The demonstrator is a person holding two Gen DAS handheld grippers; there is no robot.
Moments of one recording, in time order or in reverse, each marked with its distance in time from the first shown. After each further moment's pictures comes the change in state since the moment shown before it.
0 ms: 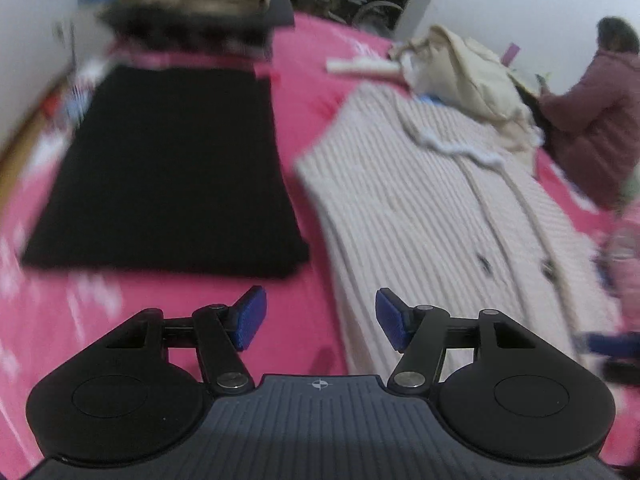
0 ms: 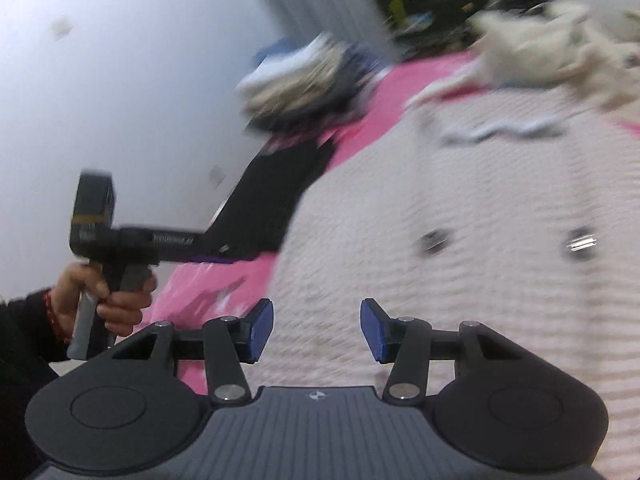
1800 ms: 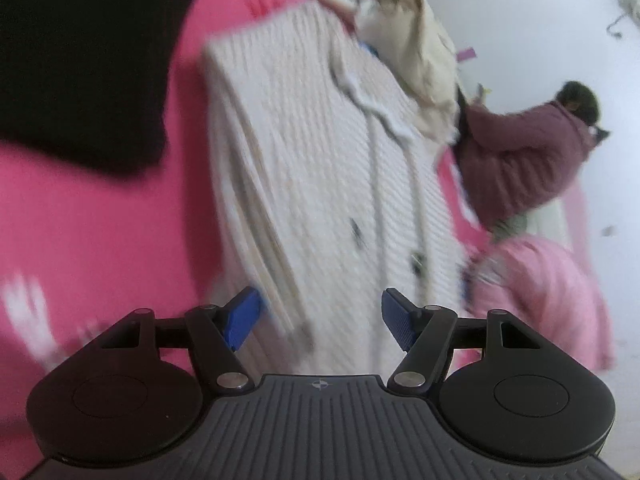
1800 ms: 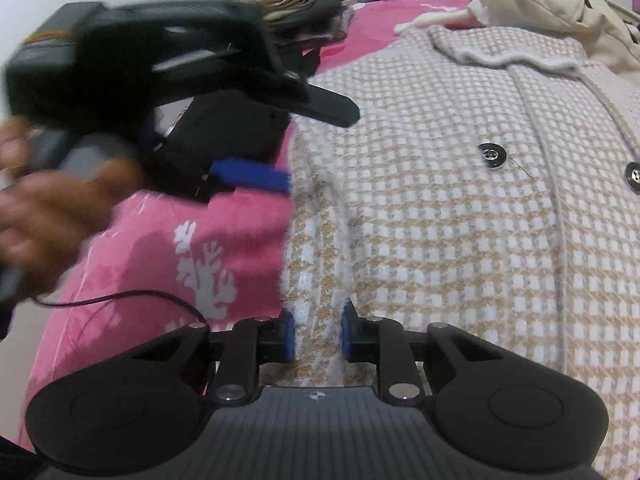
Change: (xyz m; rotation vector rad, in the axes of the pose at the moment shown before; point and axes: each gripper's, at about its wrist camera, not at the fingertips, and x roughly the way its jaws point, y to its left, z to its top) left arm 0.057 -0.011 0.023 -0.271 0.163 -0.315; right arm 0.077 0.066 -0.043 0.016 0.127 -0.251
